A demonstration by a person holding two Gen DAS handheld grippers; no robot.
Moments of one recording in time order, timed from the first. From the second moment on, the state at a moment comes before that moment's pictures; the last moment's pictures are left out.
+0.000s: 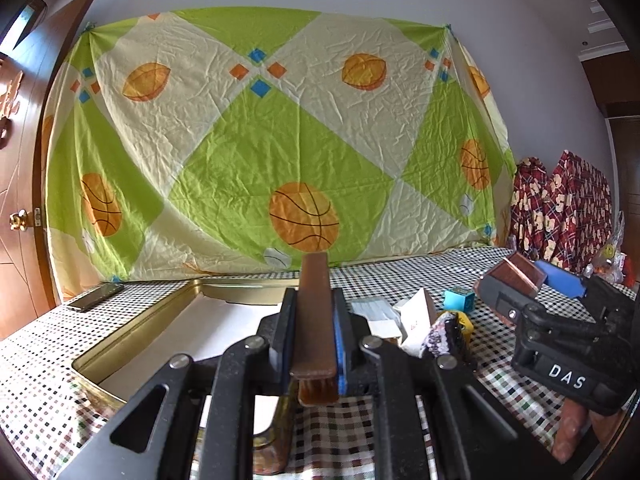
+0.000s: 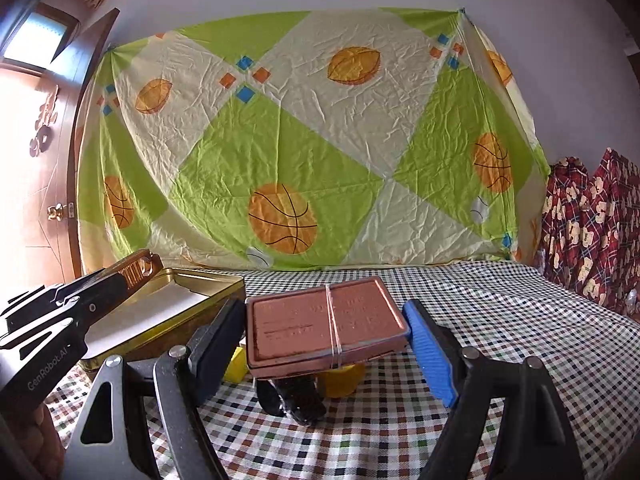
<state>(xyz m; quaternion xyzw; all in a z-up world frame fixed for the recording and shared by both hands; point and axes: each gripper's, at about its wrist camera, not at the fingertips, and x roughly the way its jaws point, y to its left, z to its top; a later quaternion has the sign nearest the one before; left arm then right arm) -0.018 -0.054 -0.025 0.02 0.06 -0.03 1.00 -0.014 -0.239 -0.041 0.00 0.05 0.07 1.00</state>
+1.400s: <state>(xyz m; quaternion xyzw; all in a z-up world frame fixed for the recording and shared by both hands) 0.002 0.049 -0.028 -0.06 0.11 0.04 0.99 -0.006 -0.124 -0.039 -0.05 0.09 0.19 0.97</state>
